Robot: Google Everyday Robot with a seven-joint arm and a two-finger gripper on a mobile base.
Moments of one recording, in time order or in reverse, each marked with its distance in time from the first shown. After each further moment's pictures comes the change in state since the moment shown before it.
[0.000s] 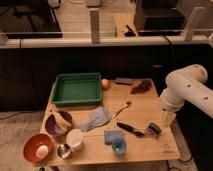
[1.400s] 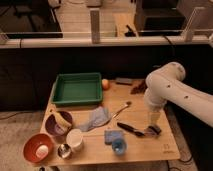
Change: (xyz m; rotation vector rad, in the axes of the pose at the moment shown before) arm -0.080 -0.003 -0.009 0.024 0.009 -0.155
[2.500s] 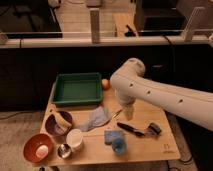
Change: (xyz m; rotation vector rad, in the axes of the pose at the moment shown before) arm -0.114 -0.034 -0.005 0.043 0.017 -0.249
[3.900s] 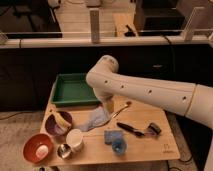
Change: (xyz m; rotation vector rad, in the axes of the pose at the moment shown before) arm -0.086 -0.065 0.009 0.055 -0.038 -0.201
